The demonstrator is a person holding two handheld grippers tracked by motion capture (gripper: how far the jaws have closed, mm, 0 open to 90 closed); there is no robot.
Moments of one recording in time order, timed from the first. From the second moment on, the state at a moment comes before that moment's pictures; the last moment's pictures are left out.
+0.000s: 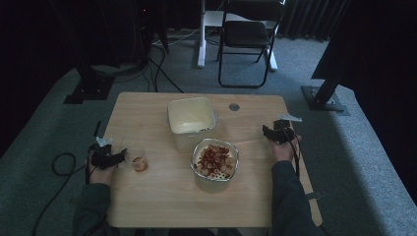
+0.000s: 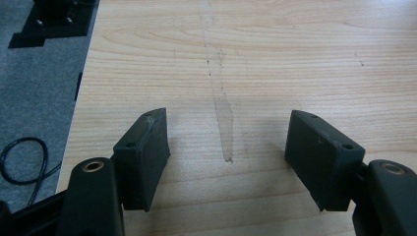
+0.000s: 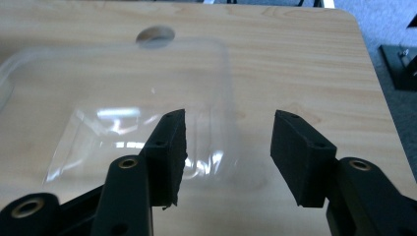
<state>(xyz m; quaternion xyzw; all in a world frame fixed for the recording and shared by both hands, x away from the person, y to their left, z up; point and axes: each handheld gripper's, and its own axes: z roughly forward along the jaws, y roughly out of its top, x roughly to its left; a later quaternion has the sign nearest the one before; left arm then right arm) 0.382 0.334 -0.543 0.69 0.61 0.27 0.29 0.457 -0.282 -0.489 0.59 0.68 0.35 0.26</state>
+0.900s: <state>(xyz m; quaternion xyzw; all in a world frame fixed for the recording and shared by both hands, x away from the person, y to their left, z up) 0.381 0.332 -0.543 0.69 0.61 0.27 0.30 0.506 -0.306 -0.479 0.62 0.68 0.36 0.16</state>
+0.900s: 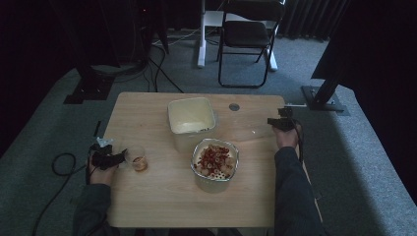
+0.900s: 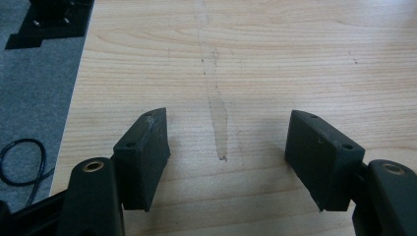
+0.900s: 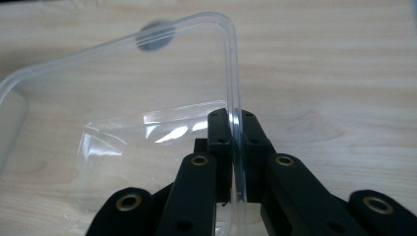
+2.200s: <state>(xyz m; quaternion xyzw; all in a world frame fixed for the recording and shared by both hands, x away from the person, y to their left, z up) 0.381 0.332 -0.543 0.69 0.61 0.27 0.30 0.506 -0.195 -0.333 0.51 0.71 0.43 0.21</state>
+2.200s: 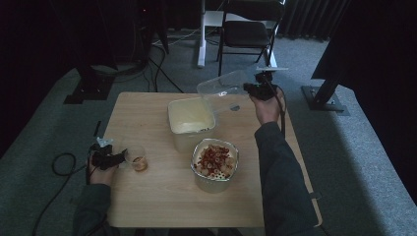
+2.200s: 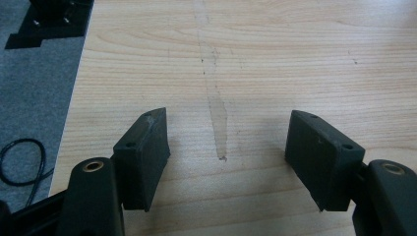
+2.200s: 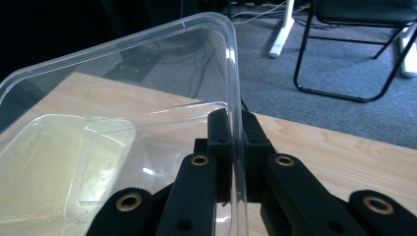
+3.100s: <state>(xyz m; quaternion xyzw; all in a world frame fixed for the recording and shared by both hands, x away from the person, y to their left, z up) 0.381 0.332 -0.543 0.69 0.61 0.27 0.30 0.509 -0.140 -0.326 0.48 0.74 0.42 0.21</state>
